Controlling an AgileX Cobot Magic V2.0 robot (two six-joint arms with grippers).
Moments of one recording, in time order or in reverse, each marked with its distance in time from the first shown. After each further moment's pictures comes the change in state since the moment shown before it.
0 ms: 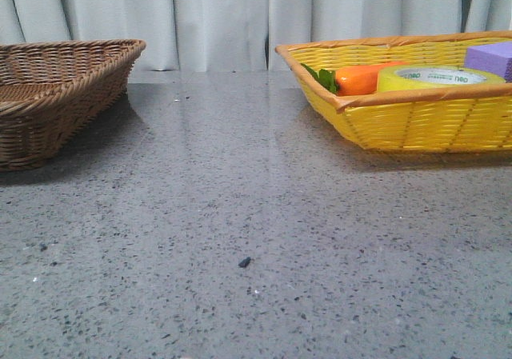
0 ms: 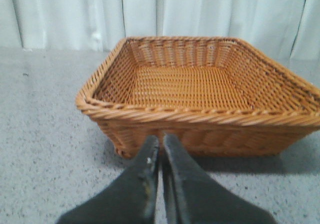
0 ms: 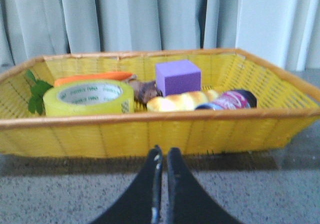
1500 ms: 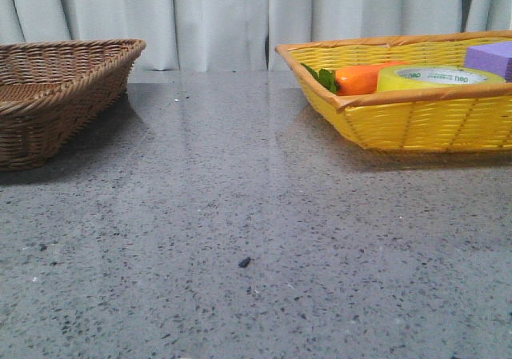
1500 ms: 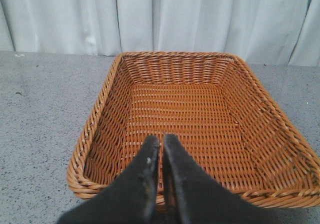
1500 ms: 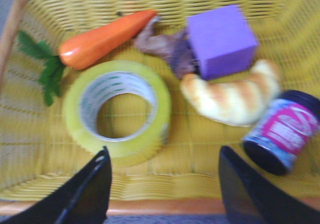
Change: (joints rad) left arm 0.000 0.412 -0.370 -0.007 0.089 0.000; right arm 0.160 1.098 -1.087 0.125 0.734 -0.010
